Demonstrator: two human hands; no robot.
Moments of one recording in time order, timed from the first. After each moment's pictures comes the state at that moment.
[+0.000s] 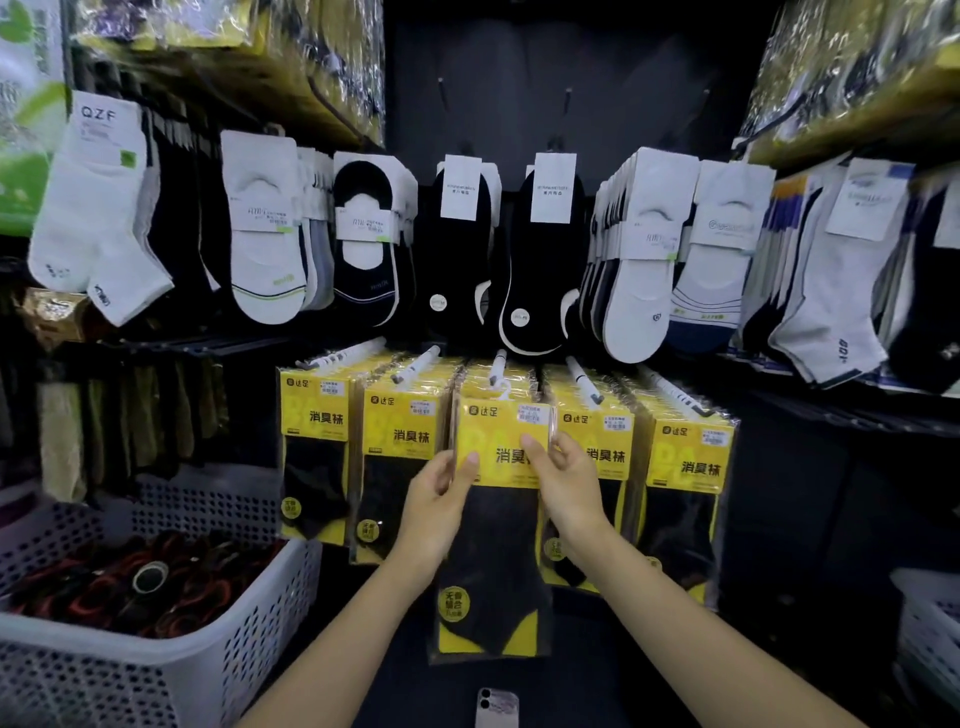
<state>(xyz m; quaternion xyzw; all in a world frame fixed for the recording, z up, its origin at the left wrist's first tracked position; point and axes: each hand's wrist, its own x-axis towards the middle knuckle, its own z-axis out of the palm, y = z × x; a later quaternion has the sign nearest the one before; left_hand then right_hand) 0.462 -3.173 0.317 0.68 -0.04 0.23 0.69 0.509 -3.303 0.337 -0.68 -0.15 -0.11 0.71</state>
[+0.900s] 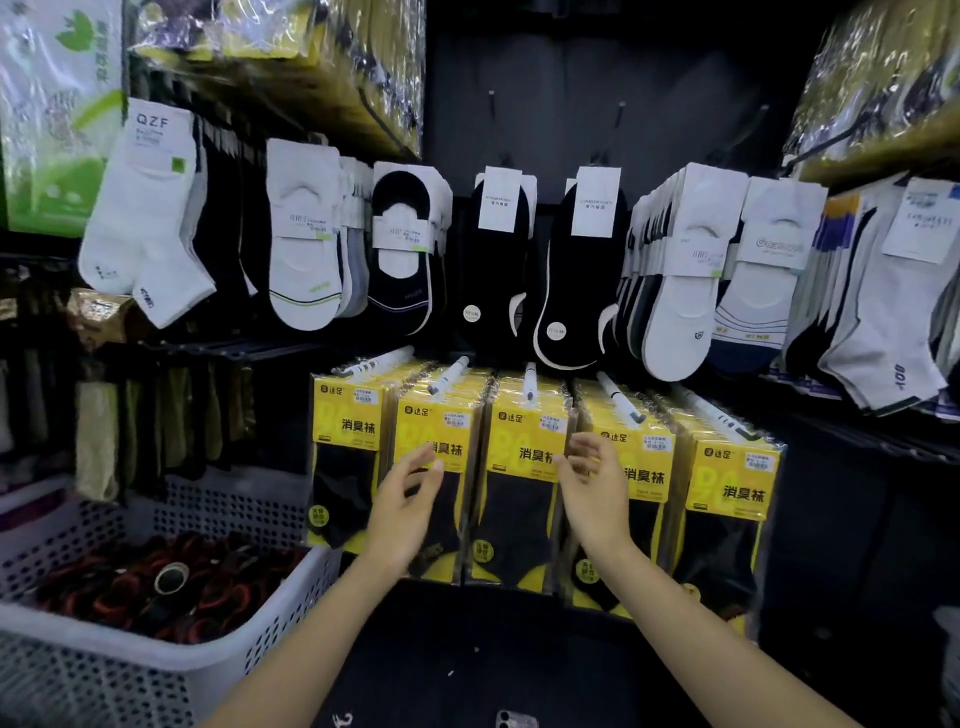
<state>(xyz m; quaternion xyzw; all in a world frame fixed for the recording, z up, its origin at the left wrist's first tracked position) 0.469 -3.101 0.307 0.75 0.01 0.29 0.59 0.529 -3.287 0.333 -0.75 -0.11 -0.23 0.61</state>
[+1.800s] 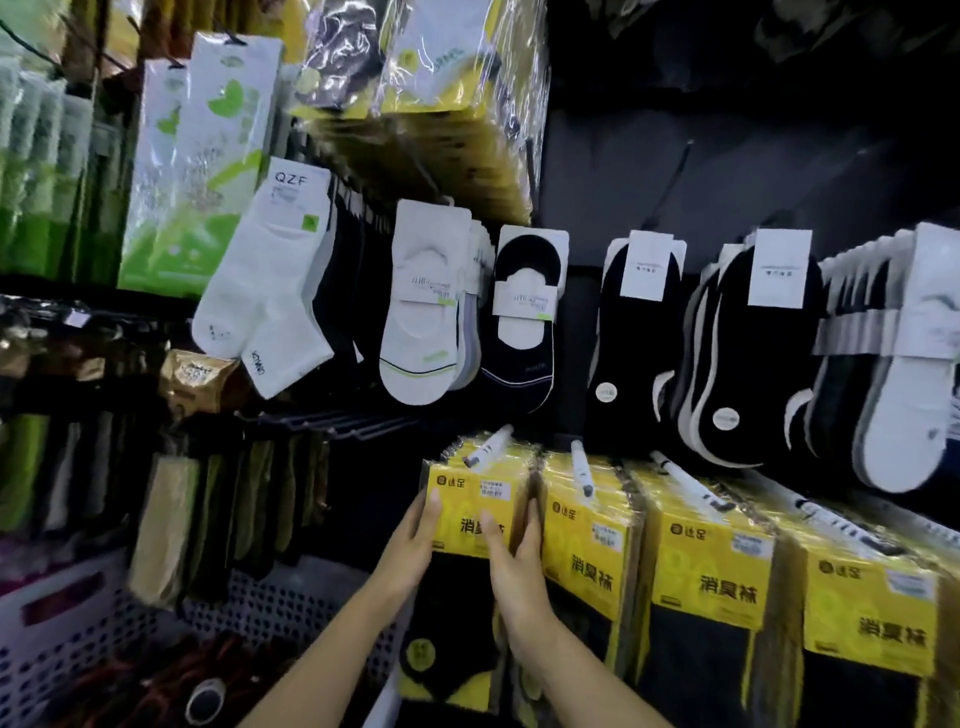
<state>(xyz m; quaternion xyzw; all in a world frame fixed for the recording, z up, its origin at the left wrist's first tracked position) 0.553 -2.924 0.307 0.72 -0.01 0.23 0.65 0.561 -3.052 0.314 -0.68 -0.19 -0.02 0.71</state>
